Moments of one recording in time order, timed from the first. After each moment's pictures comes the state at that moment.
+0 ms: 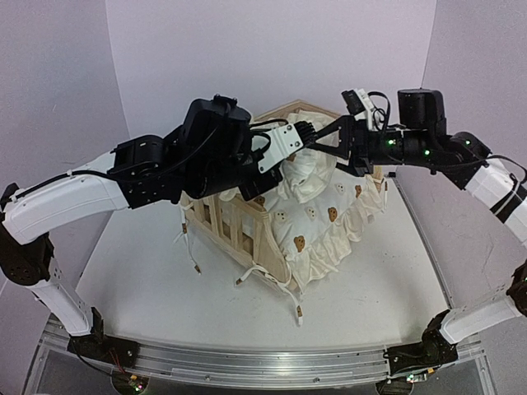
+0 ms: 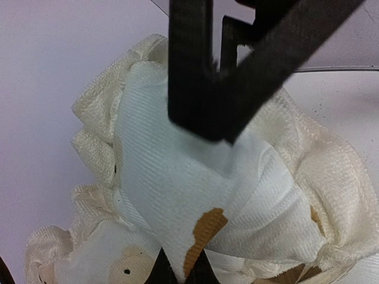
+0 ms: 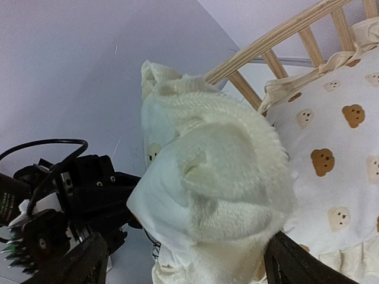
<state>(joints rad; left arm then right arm) -1.26 1.61 1.76 -0.49 -0.51 0.55 0.68 1.27 1.49 -0.53 -0.49 0.61</state>
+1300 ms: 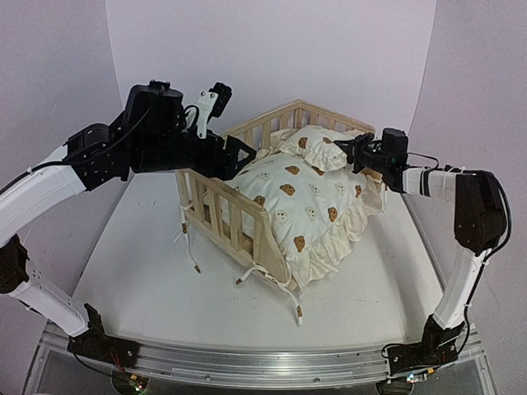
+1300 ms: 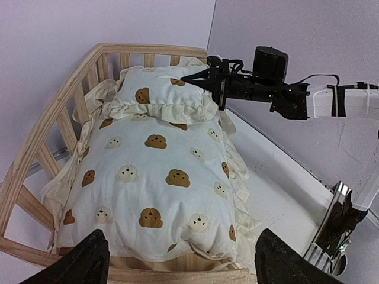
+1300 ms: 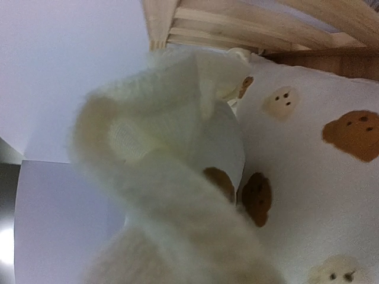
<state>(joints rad) -1.02 1.39 1.62 -0.56 -0.18 -0.20 0.21 1.85 1.30 0.46 -0.50 1.39</state>
